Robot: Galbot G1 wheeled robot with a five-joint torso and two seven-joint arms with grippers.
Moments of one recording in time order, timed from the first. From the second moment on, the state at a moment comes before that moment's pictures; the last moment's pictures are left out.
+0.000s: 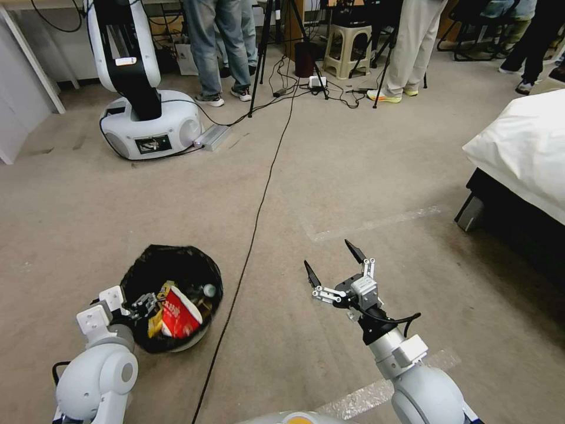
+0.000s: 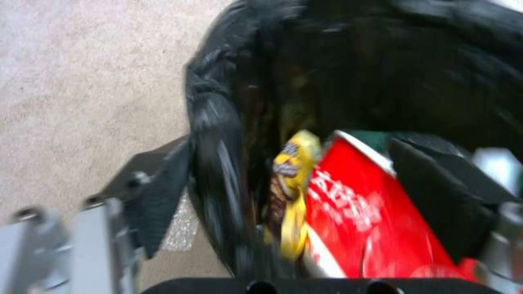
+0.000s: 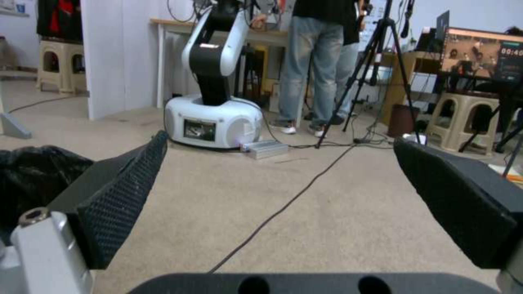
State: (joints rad) left arm 1.53 -1.42 -0.80 -2.11 -0.52 0.67 -0.42; right arm -1.53 1.13 0.21 2.08 0.12 0.25 0.00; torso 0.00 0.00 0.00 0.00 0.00
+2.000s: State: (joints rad) left arm 1.95 -1.50 -0.68 -2.27 0.02 -0.04 -0.21; right arm -1.55 1.29 0.21 2.13 0.06 0.18 0.12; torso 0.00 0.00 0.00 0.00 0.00
